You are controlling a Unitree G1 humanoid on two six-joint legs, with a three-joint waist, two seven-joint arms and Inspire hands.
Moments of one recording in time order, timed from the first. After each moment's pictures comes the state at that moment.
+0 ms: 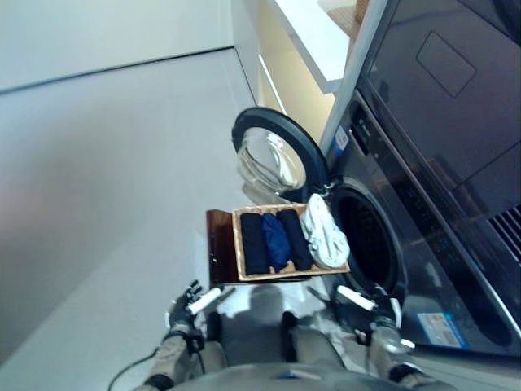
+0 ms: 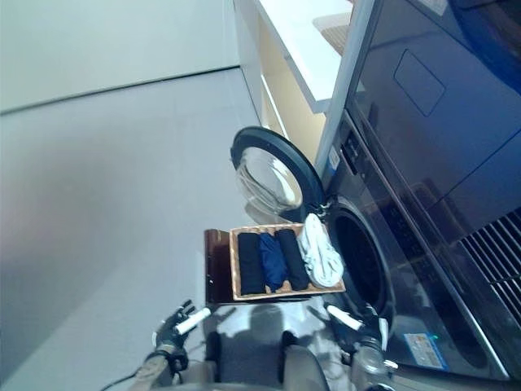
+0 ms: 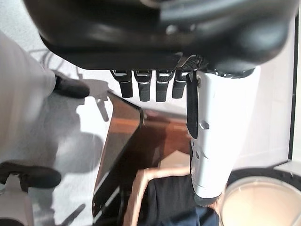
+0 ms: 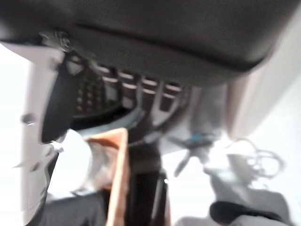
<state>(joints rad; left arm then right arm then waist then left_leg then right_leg) 0.00 0.16 -0.25 1.11 -0.59 -0.32 0.09 -0.08 -0.22 0.12 1.17 0.46 -0.29 -0.24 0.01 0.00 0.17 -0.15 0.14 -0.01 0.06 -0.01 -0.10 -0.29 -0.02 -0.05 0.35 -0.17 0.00</state>
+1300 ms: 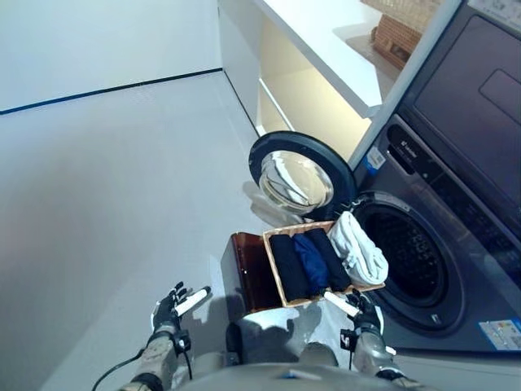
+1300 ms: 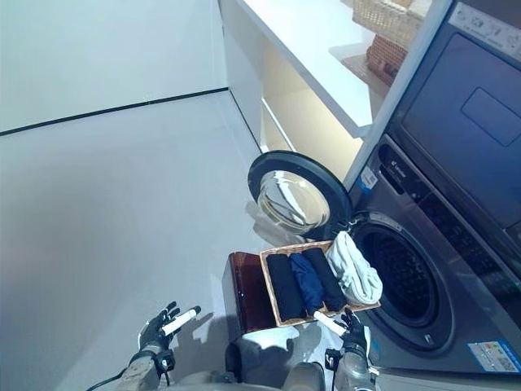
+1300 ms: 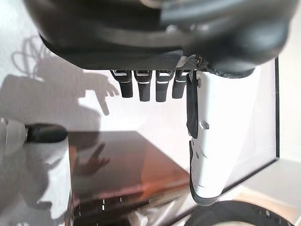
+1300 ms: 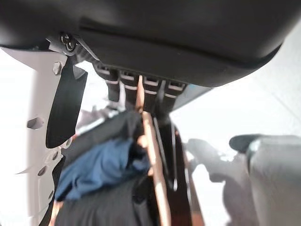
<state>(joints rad) -0.04 0.19 -0.26 1.17 -0.60 -0.33 0.11 -0.08 -0.18 0.14 1.14 0.48 -0.28 -0.25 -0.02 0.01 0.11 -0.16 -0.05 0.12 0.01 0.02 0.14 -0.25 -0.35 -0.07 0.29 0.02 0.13</state>
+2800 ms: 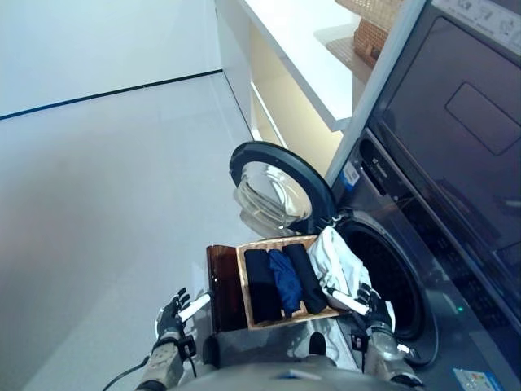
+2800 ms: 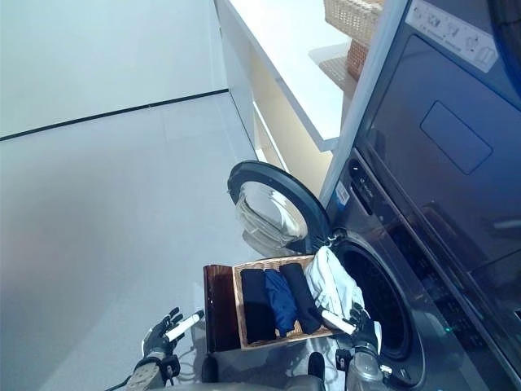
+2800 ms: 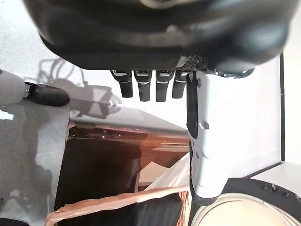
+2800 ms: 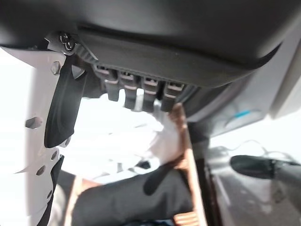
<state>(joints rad) 0.00 0.15 -0.25 1.15 -0.60 -0.33 0.13 0.05 -0.25 0.15 0.94 0.40 -0.26 -0.27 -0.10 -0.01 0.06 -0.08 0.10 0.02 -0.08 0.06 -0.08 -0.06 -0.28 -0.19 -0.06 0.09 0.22</state>
